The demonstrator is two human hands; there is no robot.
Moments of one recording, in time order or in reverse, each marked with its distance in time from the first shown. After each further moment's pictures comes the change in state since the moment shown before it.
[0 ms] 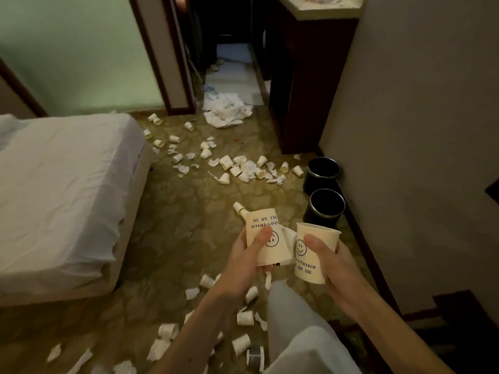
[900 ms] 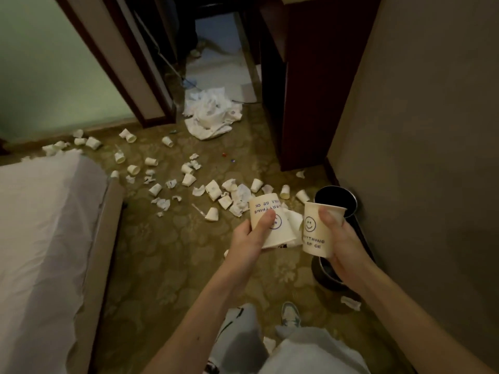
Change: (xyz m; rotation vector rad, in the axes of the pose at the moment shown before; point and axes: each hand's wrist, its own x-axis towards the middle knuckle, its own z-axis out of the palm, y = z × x) left_hand 0.541 0.163 0.092 0.190 0.041 -0.130; right_hand 0.533 -0.230 -0.059 0.128 -0.001 0.003
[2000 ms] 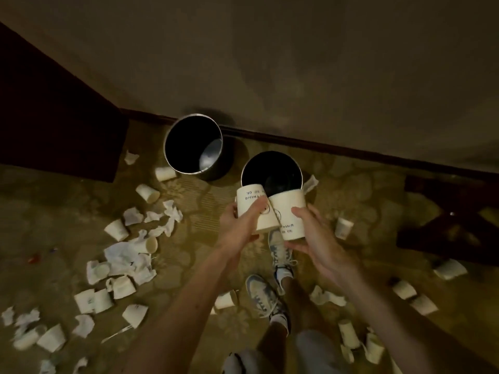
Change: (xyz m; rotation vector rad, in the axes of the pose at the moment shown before) left_hand 0.378 -0.238 0.170 0.817 -0.662 -0.465; right_hand 0.210 0.236 -0.171 0.646 1.049 0.260
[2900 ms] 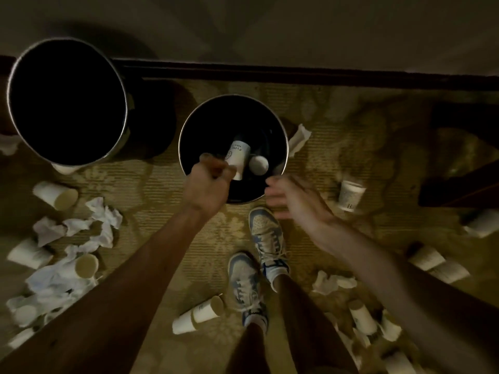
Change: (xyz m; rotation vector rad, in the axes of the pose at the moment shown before) left_hand 0.263 -0.067 0.067 0.650 -0.037 0.176; right_hand 0.238 0.066 -0.048 -0.218 -0.007 0.053
